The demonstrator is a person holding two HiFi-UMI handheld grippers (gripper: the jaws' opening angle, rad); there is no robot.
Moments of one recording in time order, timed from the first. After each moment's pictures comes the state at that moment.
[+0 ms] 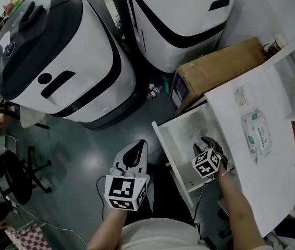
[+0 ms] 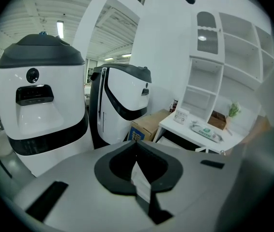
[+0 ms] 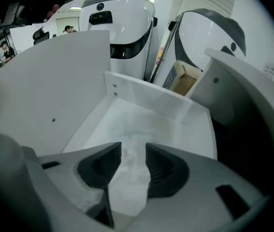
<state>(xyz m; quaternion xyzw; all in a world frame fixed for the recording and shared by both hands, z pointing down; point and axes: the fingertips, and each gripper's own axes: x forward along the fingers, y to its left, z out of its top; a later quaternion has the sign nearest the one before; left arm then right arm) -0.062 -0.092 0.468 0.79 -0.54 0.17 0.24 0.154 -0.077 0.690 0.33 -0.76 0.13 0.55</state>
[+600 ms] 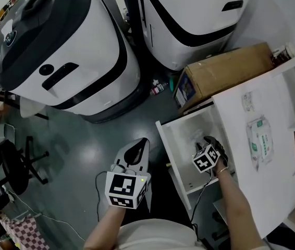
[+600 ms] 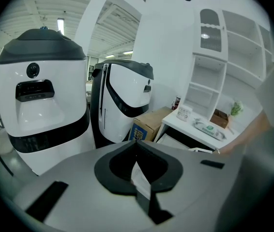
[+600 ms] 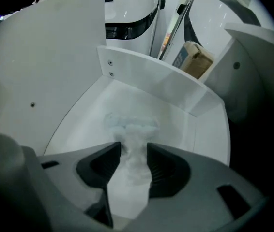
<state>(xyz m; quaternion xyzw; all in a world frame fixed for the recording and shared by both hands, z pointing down) -0.069 -0.096 0.482 0.78 -0.54 0.18 0.25 0.164 -0.083 0.730 0.29 -0.72 0.14 0.62</state>
